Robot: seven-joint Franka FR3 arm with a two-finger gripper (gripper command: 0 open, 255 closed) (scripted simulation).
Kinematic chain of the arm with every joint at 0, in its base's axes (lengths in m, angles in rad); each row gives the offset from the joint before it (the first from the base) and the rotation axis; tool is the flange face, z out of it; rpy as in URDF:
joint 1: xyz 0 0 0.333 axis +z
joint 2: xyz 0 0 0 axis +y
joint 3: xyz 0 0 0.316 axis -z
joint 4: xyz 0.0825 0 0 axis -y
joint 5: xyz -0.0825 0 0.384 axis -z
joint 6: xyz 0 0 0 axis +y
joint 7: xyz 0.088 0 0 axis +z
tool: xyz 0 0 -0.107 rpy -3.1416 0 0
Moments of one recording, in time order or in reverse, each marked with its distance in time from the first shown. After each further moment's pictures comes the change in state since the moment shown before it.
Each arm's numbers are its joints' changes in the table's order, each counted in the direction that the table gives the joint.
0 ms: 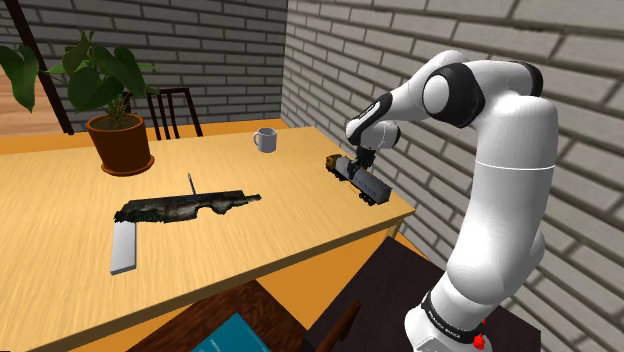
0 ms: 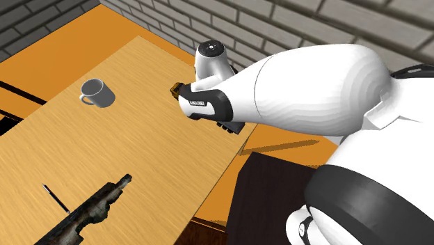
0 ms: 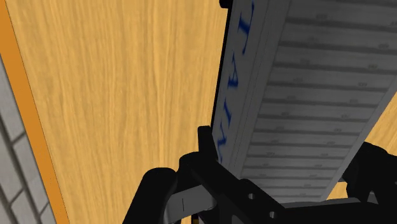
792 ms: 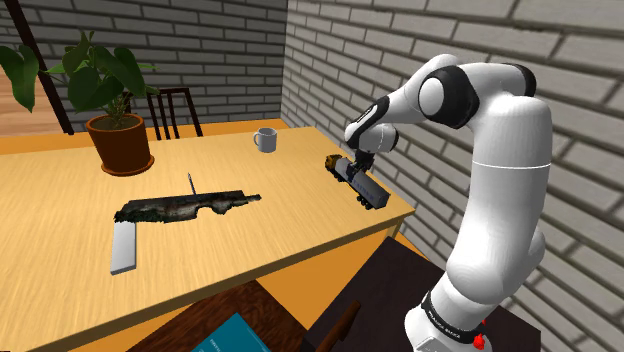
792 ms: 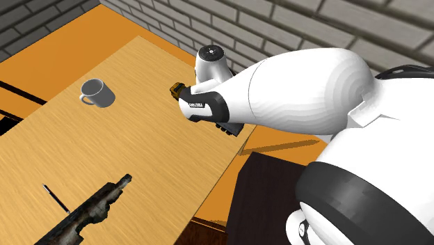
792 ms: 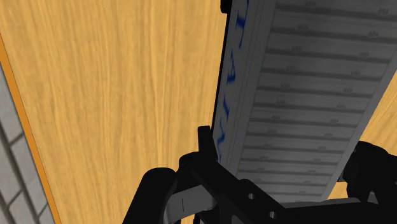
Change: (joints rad) arm -0.010 0.030 -0.014 0.001 -0.022 -0.030 0.015
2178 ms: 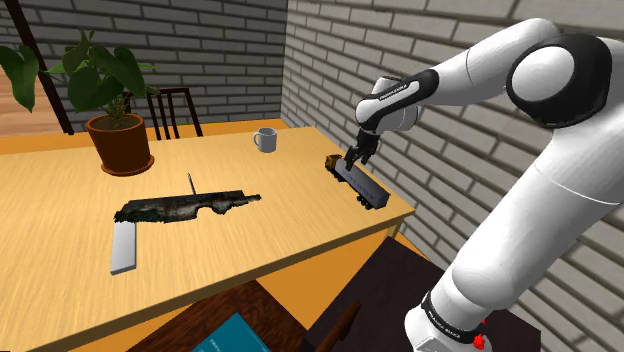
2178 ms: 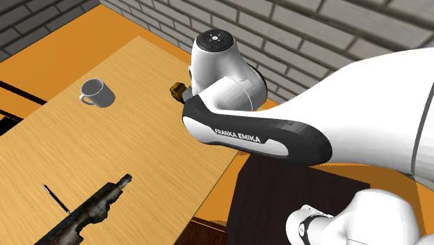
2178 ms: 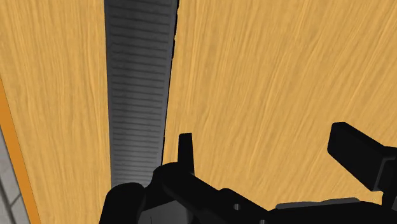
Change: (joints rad) arm 0.127 -0.458 0.012 -0.239 0.241 0.189 -0.220
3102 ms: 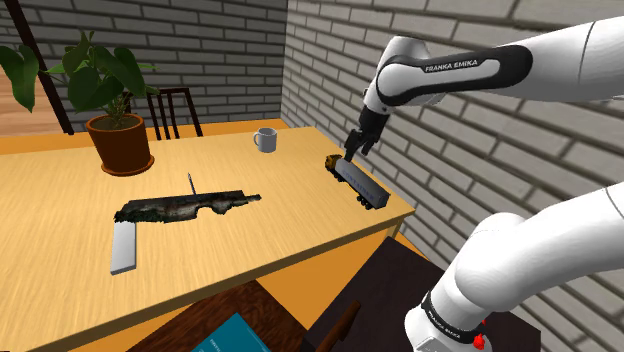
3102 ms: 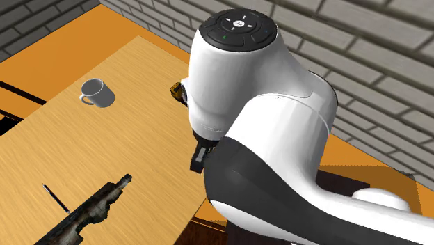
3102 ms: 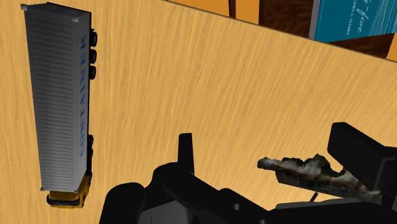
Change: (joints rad) arm 0.053 -0.451 -0.166 -0.125 0.057 0.319 -0.192
